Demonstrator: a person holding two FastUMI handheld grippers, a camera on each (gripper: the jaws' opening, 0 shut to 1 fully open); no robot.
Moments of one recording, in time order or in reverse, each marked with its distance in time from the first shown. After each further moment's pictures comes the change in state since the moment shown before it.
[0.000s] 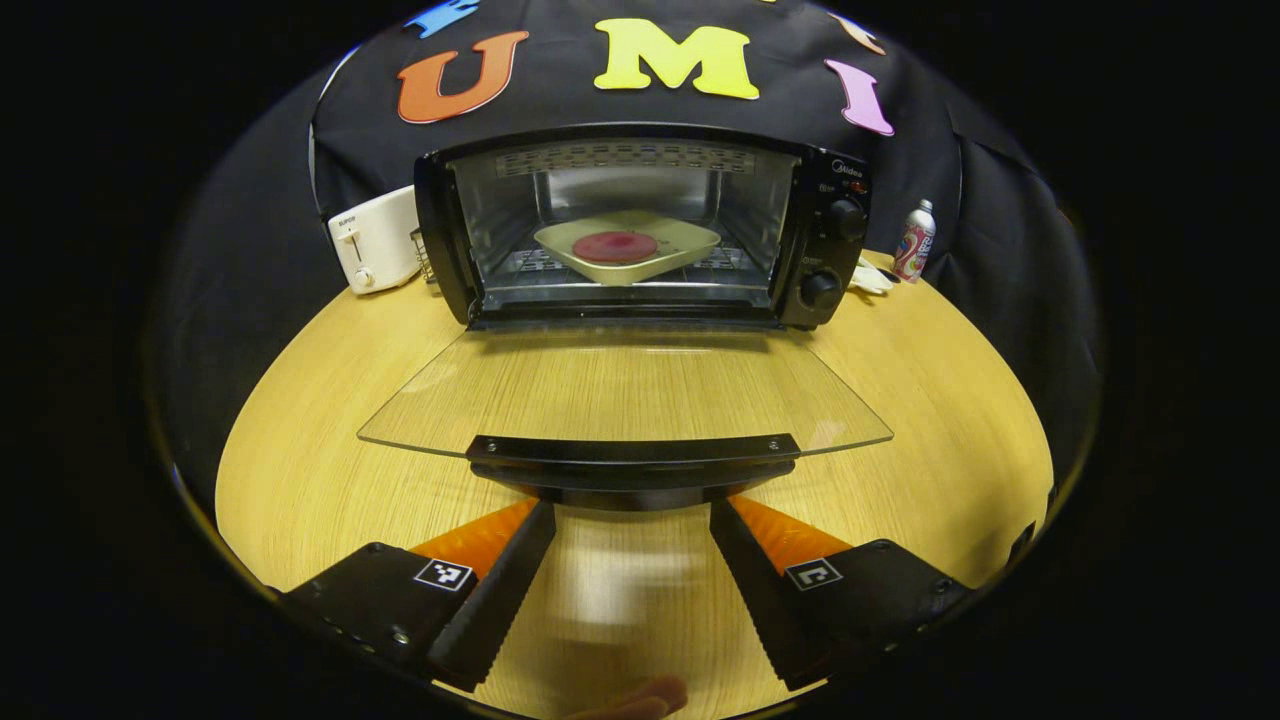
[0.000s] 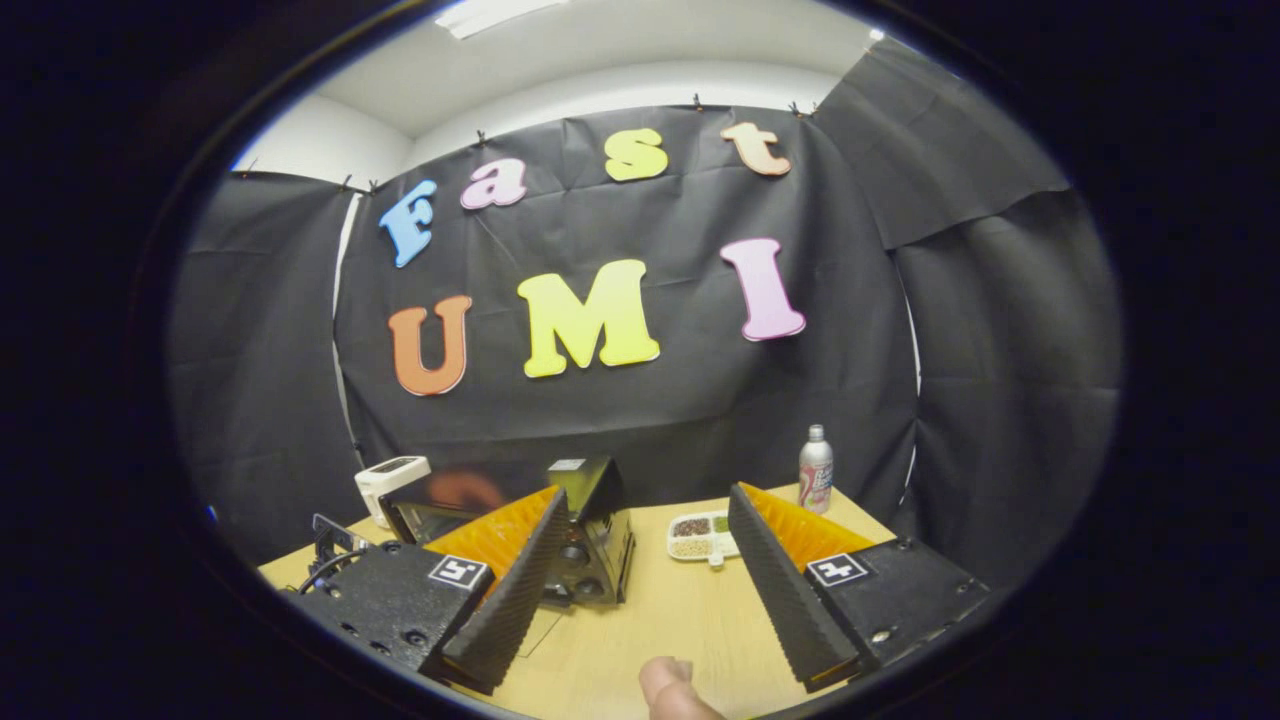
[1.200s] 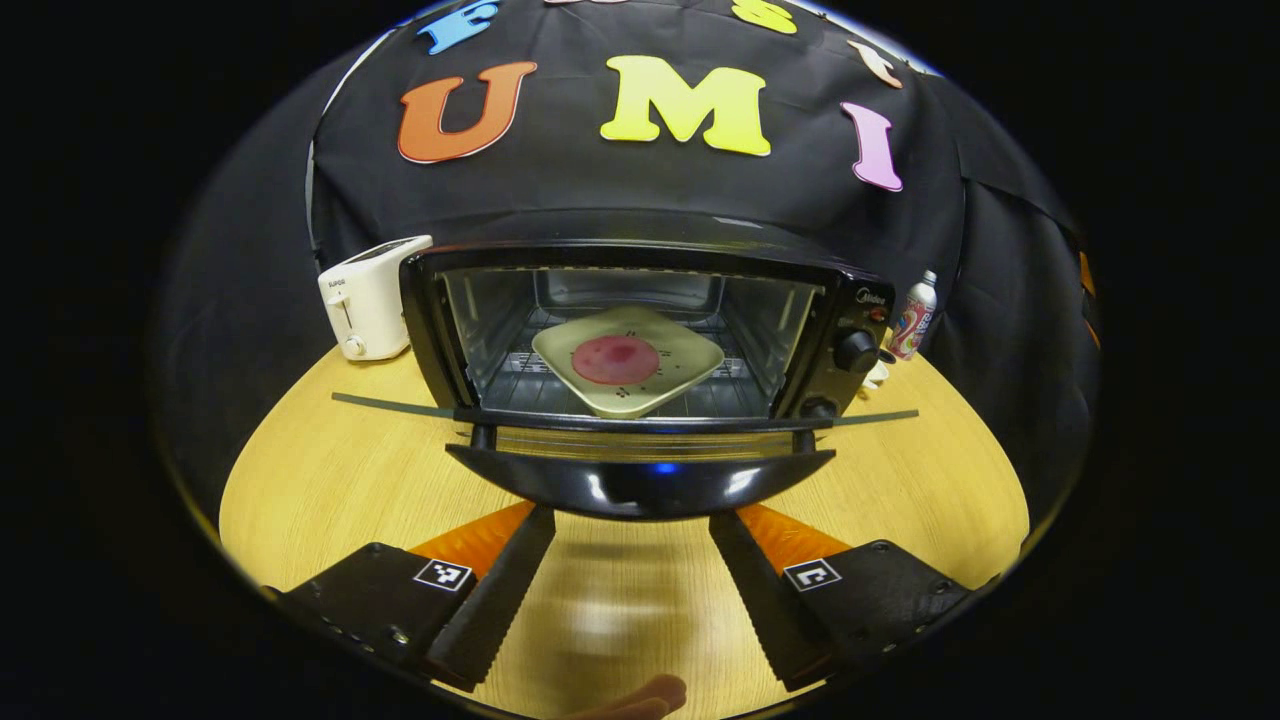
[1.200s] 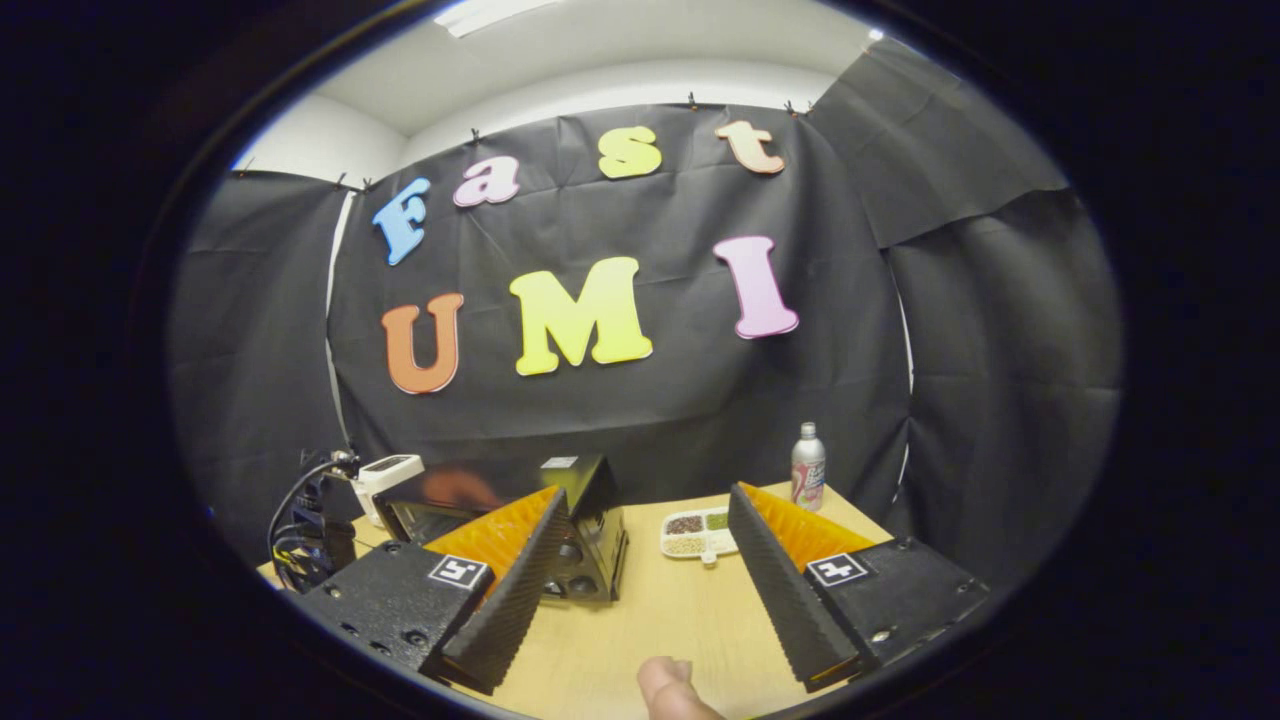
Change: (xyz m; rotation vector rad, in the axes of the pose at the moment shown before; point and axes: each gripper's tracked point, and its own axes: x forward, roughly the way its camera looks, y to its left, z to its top) left arm 0.012 0.003 0.095 -0.037 -0.147 -0.035; right arm -0.016 -0.006 -0.001 -0.011 -0.011 -0.038
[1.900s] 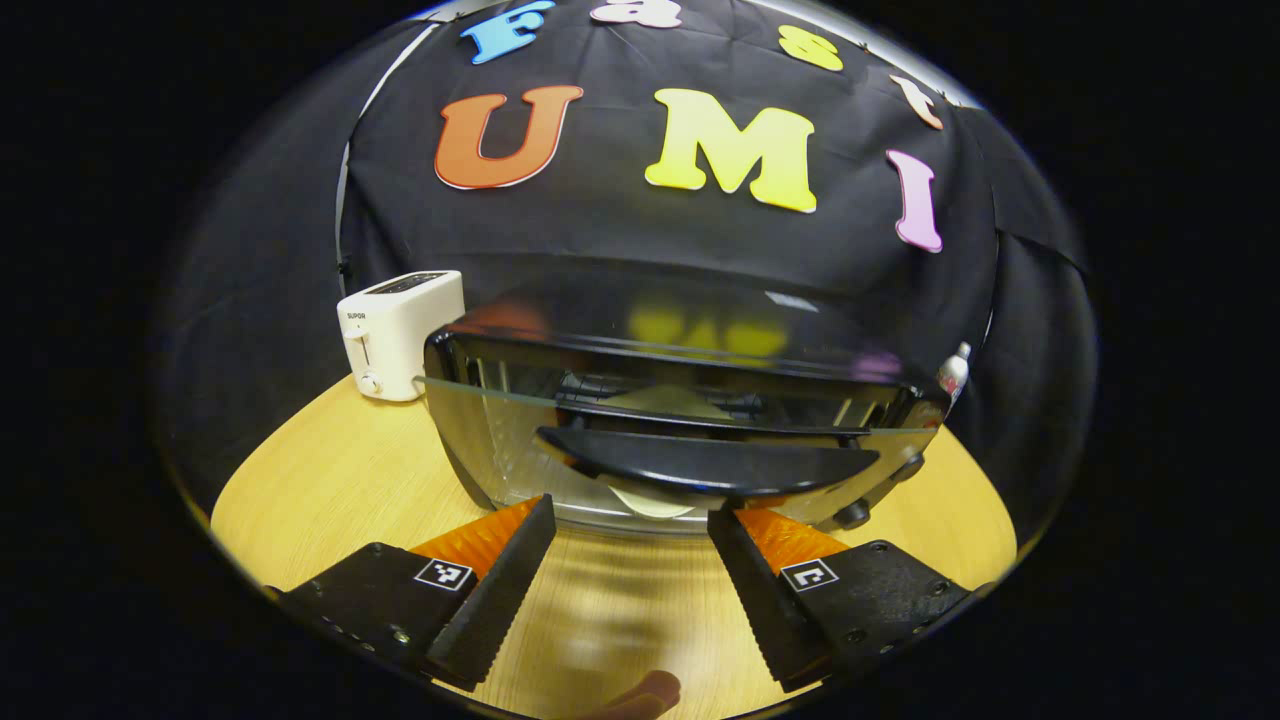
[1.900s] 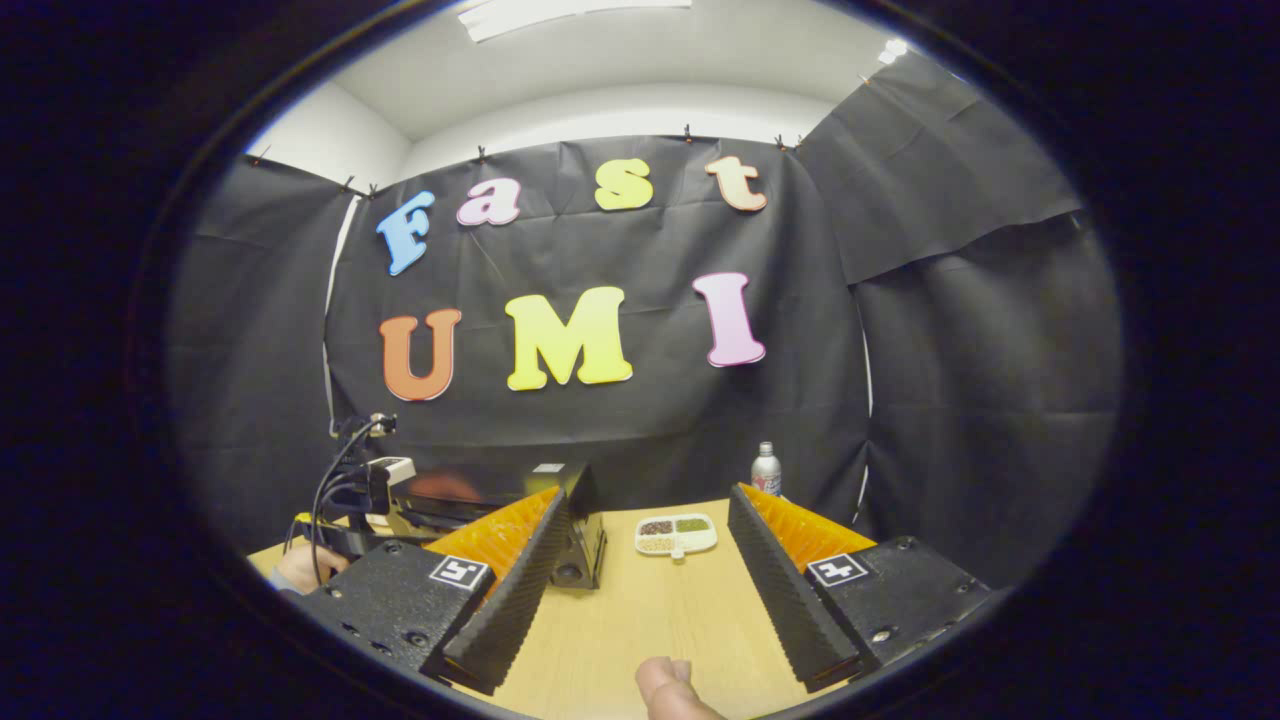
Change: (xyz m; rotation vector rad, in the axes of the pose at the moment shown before) left arm 0.018 0.027 0.066 -0.107 -0.168 0.050; right arm -0.093 -0.005 0.006 -0.053 -0.072 -0.072
